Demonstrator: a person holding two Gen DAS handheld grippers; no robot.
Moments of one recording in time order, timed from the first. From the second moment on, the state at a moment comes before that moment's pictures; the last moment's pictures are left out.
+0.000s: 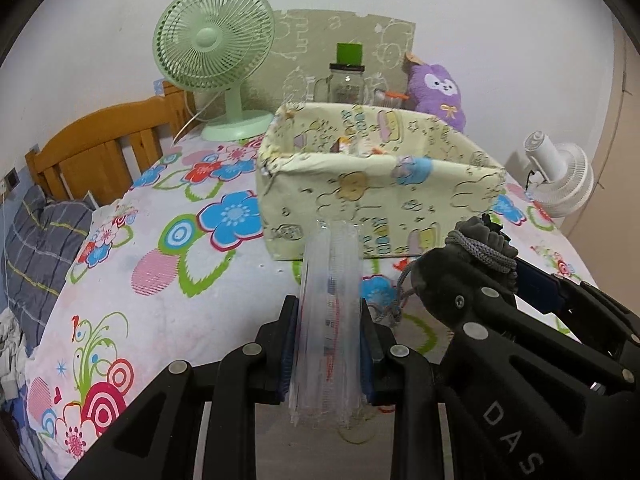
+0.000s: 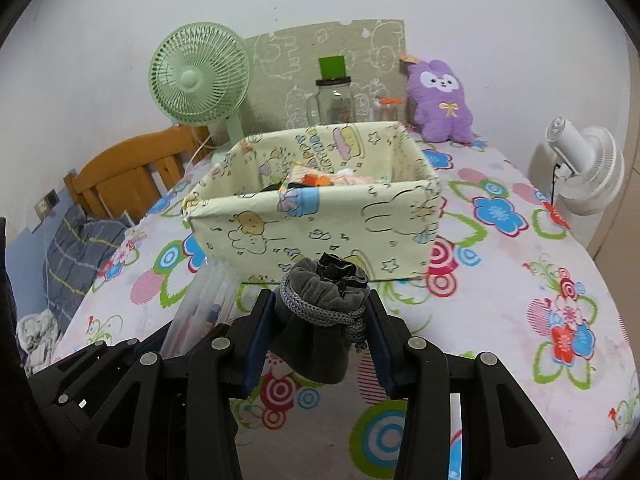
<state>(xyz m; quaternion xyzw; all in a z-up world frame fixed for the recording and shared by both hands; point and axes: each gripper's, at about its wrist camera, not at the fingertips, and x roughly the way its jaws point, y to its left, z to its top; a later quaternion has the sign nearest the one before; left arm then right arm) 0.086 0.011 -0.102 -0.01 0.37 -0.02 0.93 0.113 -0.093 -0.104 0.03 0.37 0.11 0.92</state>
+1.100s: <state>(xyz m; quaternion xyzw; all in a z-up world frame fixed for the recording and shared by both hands) 0.066 -0.019 -0.014 0.00 0.29 -0.04 0.96 0.088 -0.127 -0.013 0.05 0.29 0.09 0.95</state>
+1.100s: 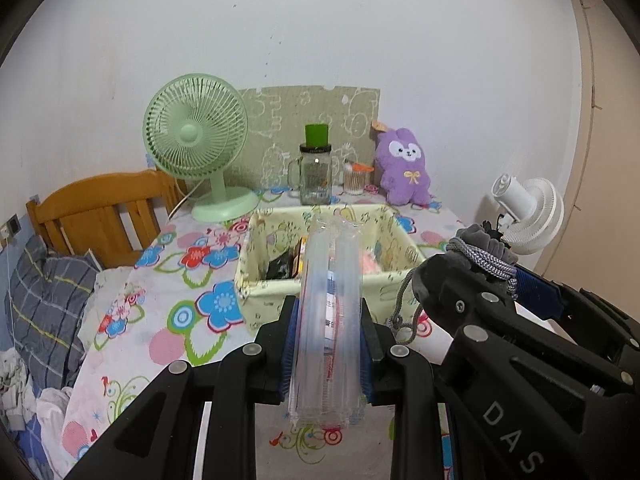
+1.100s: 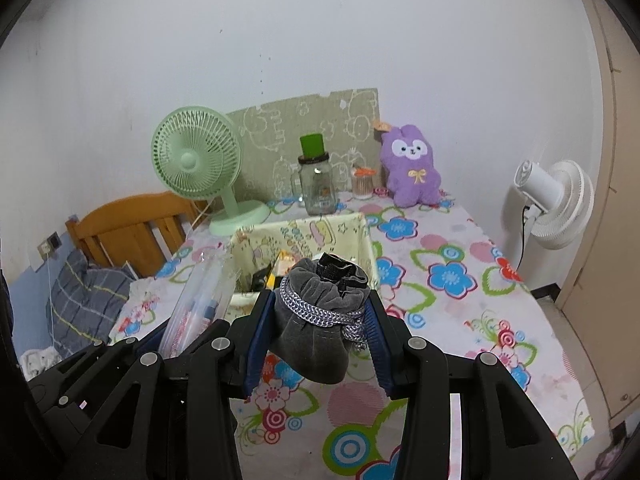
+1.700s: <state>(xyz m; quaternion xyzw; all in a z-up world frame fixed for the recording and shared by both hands) 0.075 -0.030 0.023 0.01 0.25 -0.05 0.97 0.095 -0.138 0.025 0.05 0.26 0.08 0.96</state>
